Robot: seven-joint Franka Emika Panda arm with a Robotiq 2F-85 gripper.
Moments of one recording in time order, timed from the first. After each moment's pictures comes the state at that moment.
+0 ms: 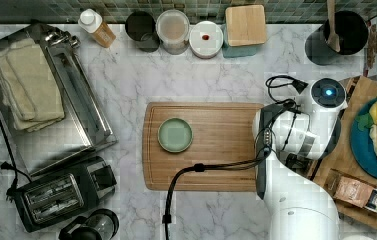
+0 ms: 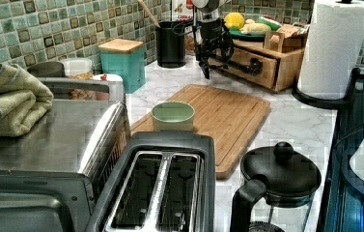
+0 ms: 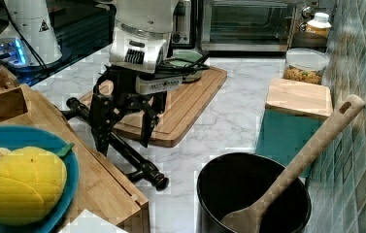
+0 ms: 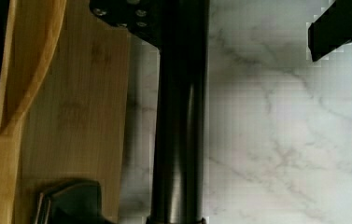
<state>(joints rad) -0.35 0.50 -0.11 -1.91 -0.20 0.75 -0.69</state>
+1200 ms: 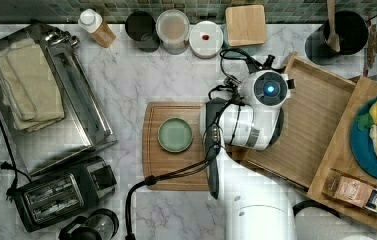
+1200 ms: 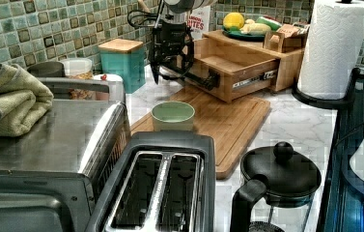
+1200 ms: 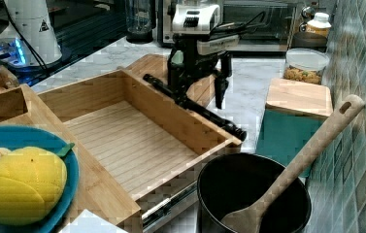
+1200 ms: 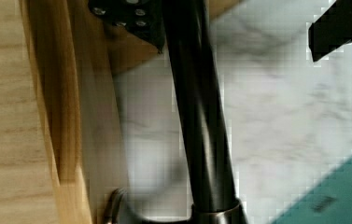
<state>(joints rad) -0.24 0.44 0.05 -2.00 0.00 1.00 -0.37</state>
